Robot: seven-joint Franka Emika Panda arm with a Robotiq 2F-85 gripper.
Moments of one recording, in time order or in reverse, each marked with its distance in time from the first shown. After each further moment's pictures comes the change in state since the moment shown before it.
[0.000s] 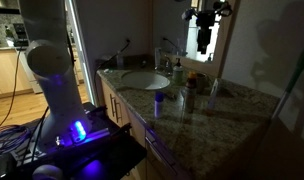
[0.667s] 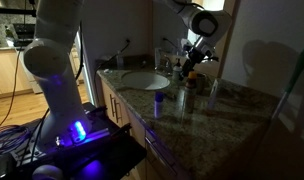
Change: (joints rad) arm -0.068 0.313 0.031 0.074 0.384 -0.217 -0.171
